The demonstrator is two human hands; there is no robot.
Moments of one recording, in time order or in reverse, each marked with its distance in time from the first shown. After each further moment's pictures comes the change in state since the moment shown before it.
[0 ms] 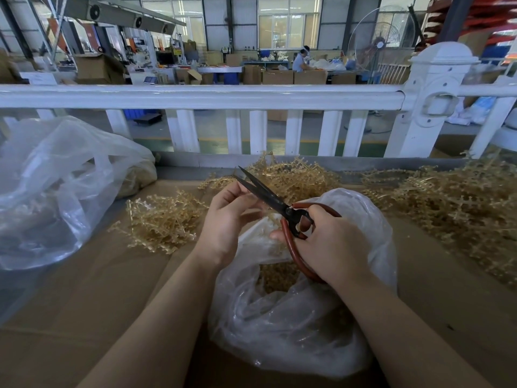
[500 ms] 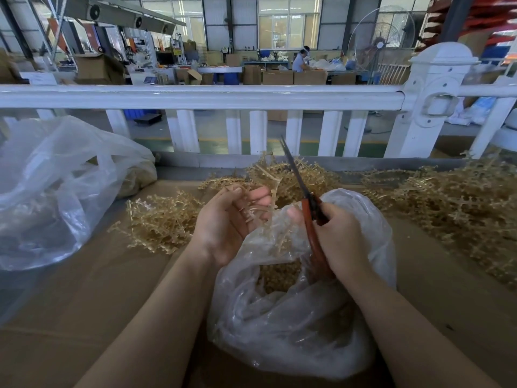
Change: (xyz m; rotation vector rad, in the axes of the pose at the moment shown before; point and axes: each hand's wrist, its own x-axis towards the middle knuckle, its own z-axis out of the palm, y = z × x) left_hand 0.006 0.003 -0.006 -0.489 0.005 -0.274; right_hand 0.007 0.001 -0.003 0.479 -0.036 0.320
